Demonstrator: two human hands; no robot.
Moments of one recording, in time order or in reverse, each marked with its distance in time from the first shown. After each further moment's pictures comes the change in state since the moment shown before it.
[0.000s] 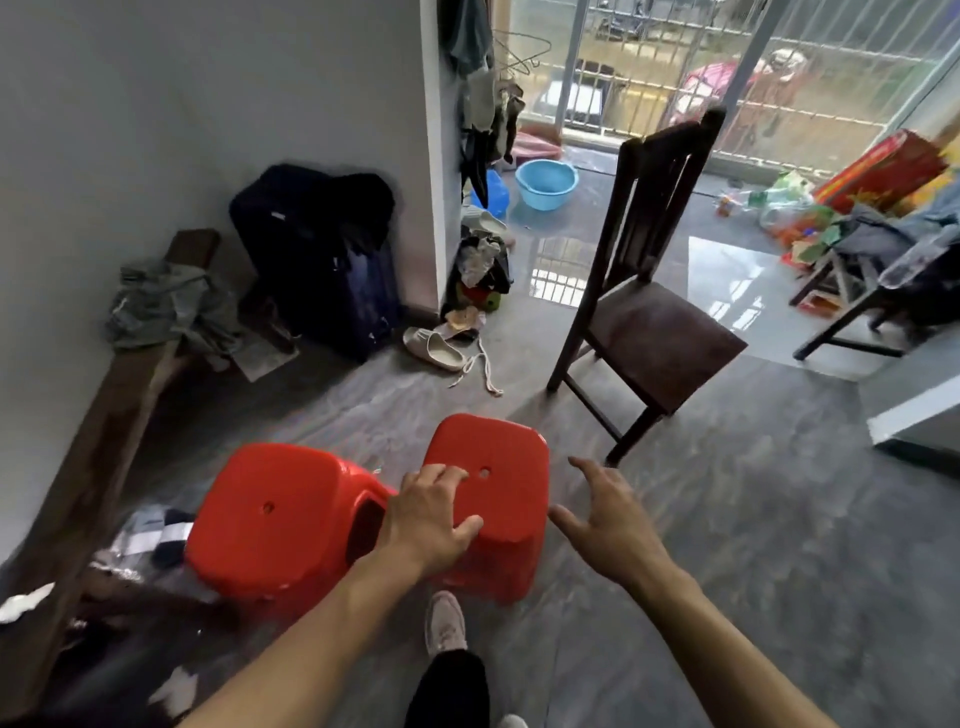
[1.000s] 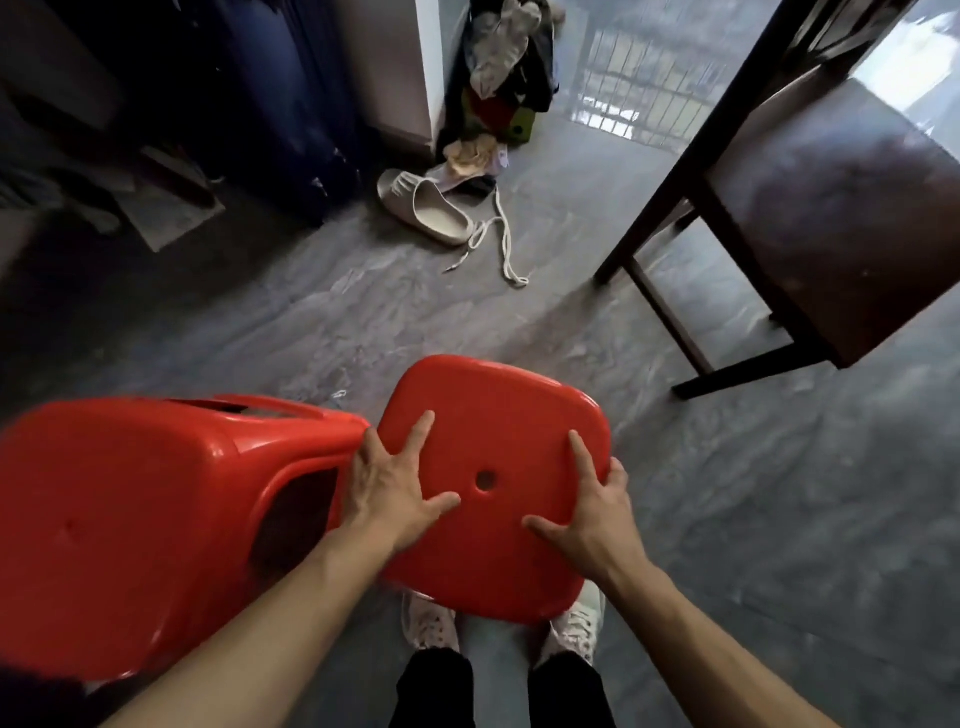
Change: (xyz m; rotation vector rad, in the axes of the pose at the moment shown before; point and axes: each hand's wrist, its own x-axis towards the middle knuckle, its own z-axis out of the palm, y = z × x) left_hand 0.282 -0.141 0.245 0.003 -0.300 -0.434; right_hand 0.298 0.188 0.253 0.027 -0.266 0.292
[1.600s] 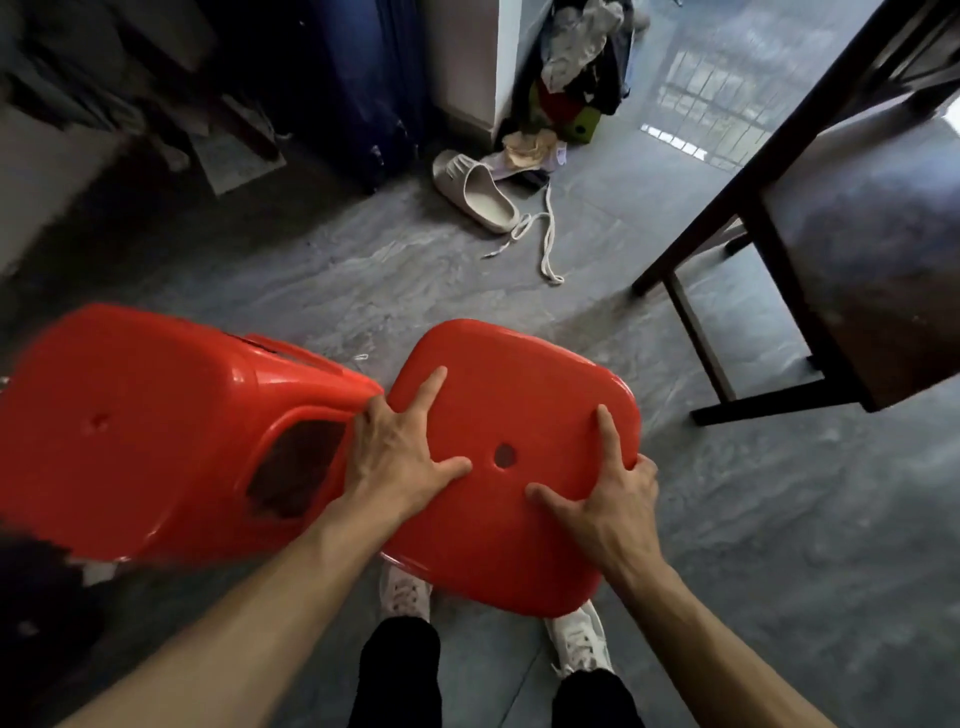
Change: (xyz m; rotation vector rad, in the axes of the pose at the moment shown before) left_hand -0.041 0.028 -0.002 -0.148 0.218 -0.099; right_hand -0.011 0.006 -0.030 0.031 0.081 -0.095
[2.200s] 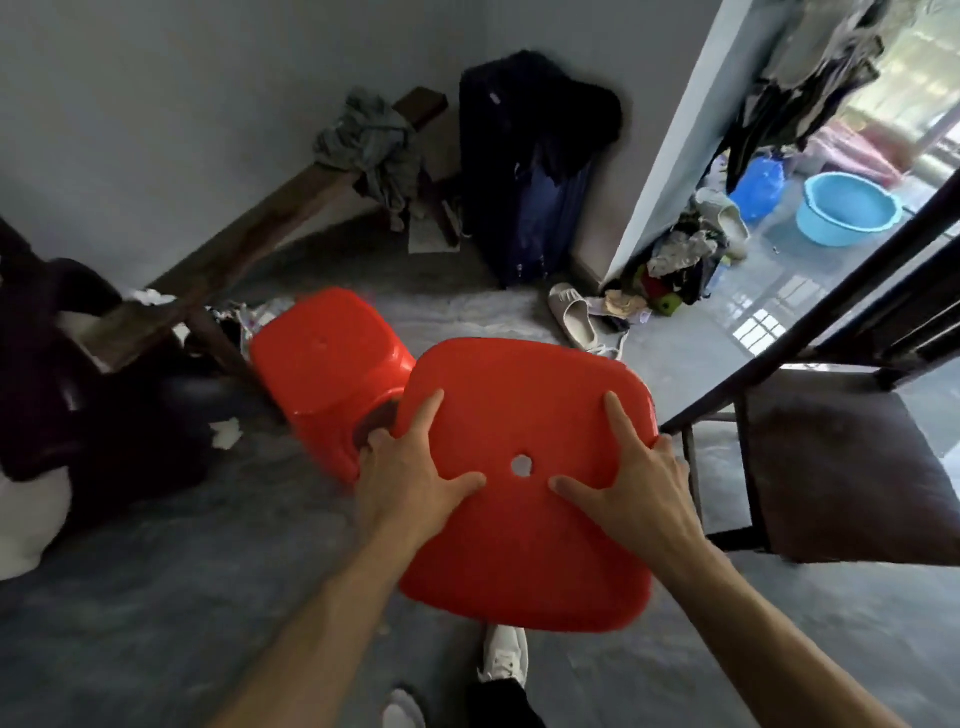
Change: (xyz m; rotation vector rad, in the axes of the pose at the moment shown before) left_hand -0.298 0.076 -0.126 -0.422 0.370 -0.382; right_hand -0.177 -0.104 -0.233 -0.372 -0.147 -0.543
